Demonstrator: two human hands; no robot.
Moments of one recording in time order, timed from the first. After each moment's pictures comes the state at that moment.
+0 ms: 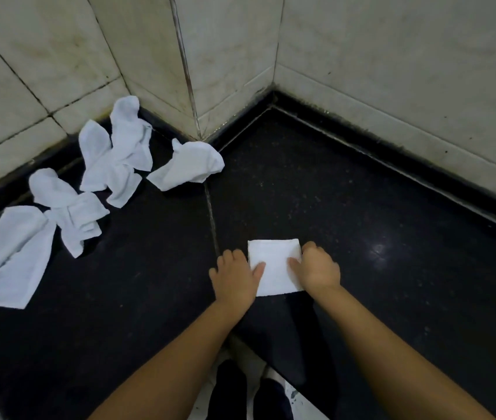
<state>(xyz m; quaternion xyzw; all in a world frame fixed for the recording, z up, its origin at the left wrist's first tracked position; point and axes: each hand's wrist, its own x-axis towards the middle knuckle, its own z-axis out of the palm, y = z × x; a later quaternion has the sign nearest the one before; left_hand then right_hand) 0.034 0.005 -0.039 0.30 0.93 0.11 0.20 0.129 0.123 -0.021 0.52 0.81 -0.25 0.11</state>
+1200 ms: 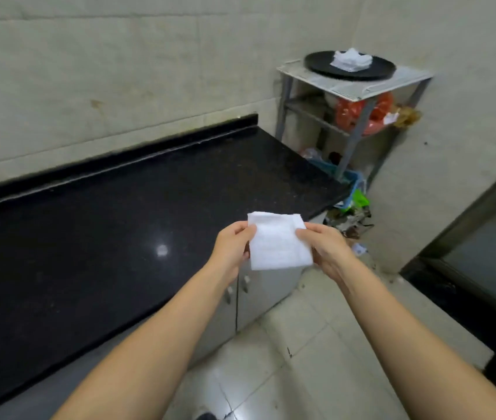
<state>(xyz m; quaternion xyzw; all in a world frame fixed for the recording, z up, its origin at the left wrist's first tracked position) 0.641 -0.073 0.091 0.48 0.44 0.28 0.71 0.797 -0.156 0.098 0.68 0.21 -0.43 -0.55</state>
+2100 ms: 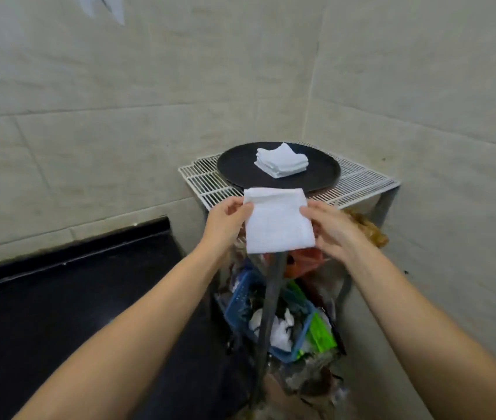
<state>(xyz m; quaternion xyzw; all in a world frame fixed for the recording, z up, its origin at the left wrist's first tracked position) 1.177 0.177 0.199 0.60 0.37 0.42 0.57 1.345 0.096 0.214 0.57 0.27 -0.46 -0.62</state>
